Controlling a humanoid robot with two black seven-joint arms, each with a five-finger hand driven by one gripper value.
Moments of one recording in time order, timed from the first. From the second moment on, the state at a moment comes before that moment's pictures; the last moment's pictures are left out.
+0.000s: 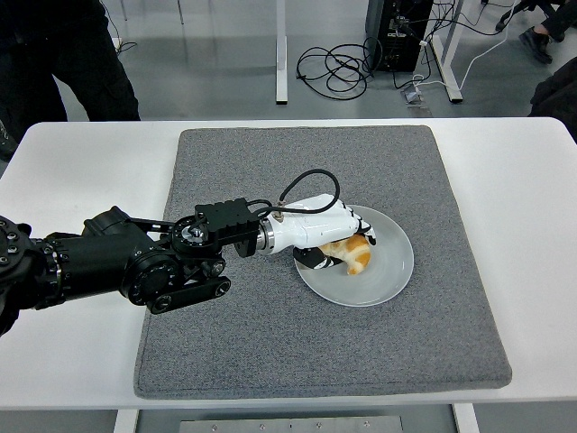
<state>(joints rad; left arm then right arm) -1.26 0.00 0.34 -0.87 1.33 0.39 -0.26 -0.10 0.00 0.00 0.16 -0.08 -0.05 0.22</state>
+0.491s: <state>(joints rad) -1.33 0.00 0.33 -0.95 1.31 0.38 -0.30 -0.10 0.00 0.00 0.16 -0.08 -0.05 0.22</state>
